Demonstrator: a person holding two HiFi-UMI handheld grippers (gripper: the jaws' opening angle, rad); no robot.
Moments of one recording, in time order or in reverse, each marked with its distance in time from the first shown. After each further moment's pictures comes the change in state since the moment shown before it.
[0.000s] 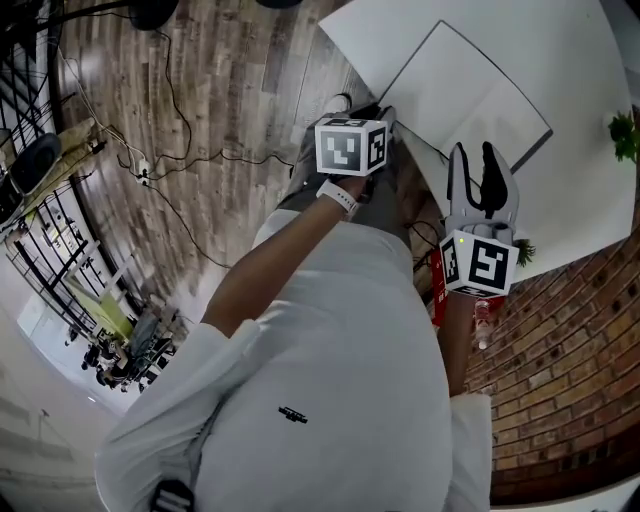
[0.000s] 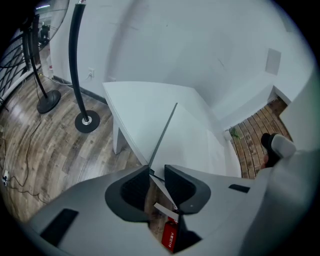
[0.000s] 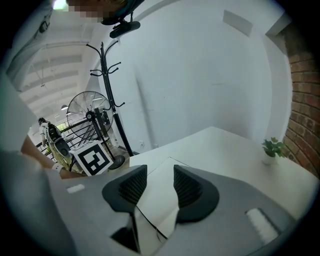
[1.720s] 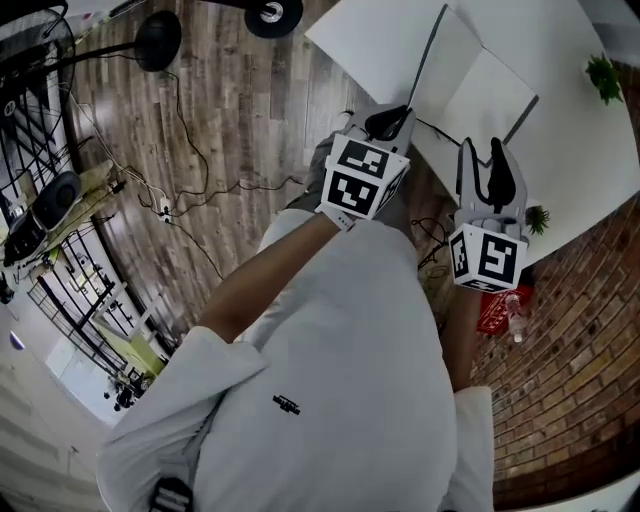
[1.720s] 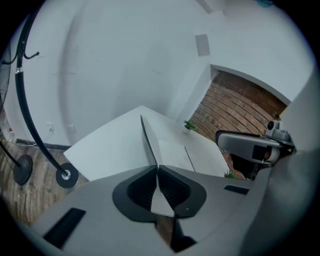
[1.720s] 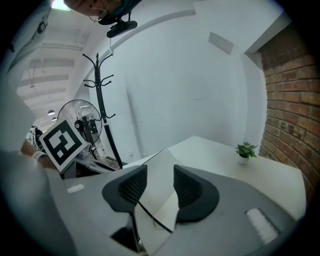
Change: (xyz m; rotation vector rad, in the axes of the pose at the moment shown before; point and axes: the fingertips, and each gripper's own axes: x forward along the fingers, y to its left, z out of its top) left arm -0.083 -0.108 0.014 0.556 -0.169 -0.146; right arm -0.066 -0.008 0.010 0.051 -0.124 -0.148
